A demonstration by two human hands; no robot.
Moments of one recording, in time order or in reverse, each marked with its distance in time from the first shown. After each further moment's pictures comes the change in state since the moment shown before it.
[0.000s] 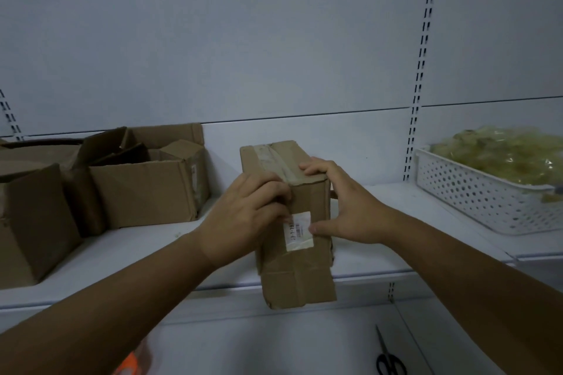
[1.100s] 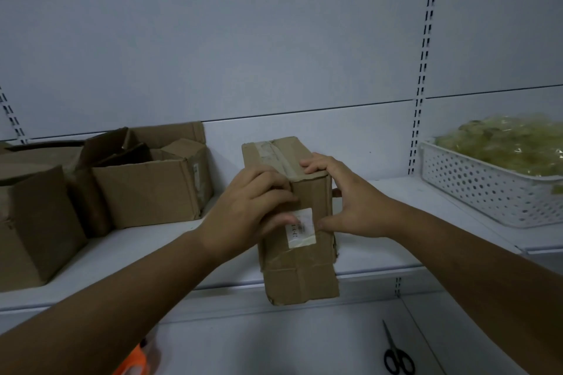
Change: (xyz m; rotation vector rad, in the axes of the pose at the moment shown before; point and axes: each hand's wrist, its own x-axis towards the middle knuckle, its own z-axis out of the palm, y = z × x) left_hand 0.002 0.000 0.001 -0.132 0.028 -0.104; right_hand 0.002 0.001 -0.001 0.031 -0.012 -0.038
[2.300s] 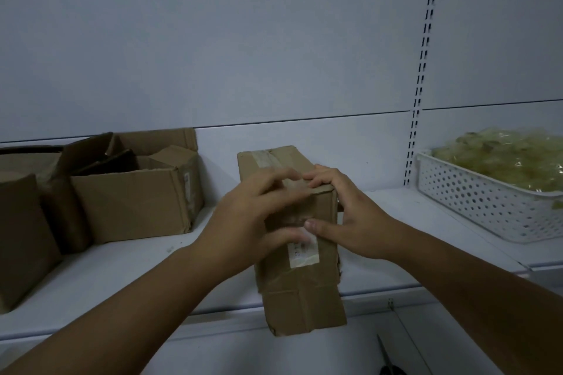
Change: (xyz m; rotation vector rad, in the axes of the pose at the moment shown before) left_hand 0.014 0.009 -0.013 -0.212 -0.058 -0.241; right_hand 0.004 0.005 0.011 0.000 0.090 -0.019
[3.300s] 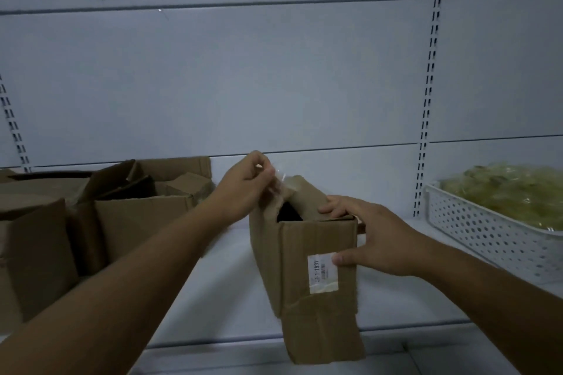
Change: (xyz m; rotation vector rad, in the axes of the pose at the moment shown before) left_hand 0.055 -0.041 -0.023 -0.480 0.018 -0.651; right_hand 0.003 -0.017 -0.035 -0.196 -0.093 0.083
